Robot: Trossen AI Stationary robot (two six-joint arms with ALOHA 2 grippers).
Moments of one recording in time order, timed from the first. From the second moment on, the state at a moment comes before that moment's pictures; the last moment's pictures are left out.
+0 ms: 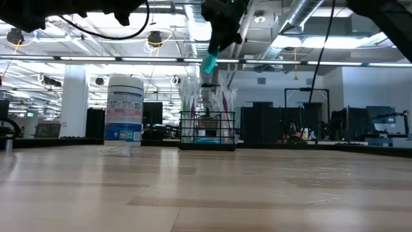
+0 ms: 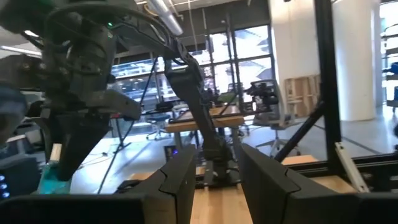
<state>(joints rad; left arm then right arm) -0.19 0.99 0.35 0.90 -0.27 0.21 -0.32 2.06 2.32 -1.30 0.04 0.01</state>
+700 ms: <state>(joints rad) -0.12 0.99 0.35 0.89 -0.27 0.21 -0.44 2.17 2.32 -1.31 -0.11 -0.12</state>
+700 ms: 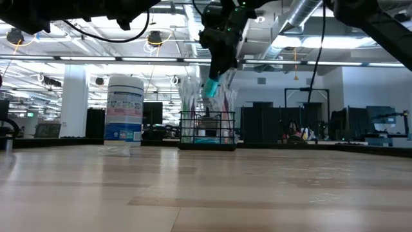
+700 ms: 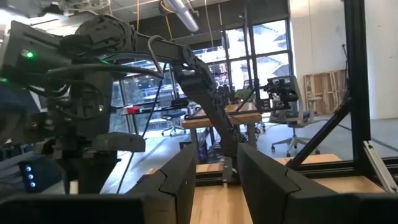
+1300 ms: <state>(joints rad) -0.12 0.99 0.35 0.89 -0.26 0.20 -0.44 2.22 2.32 -1.32 -0.11 -0.16</state>
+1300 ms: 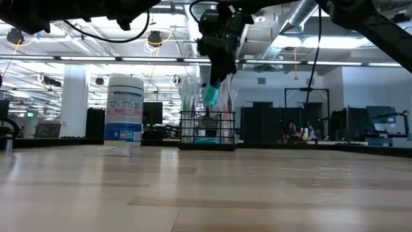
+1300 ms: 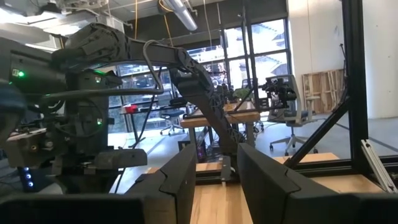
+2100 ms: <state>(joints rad) -0.12 0.99 0.35 0.88 -0.26 0.20 -0.44 2.27 2.32 -1.30 -0.11 -0.16</state>
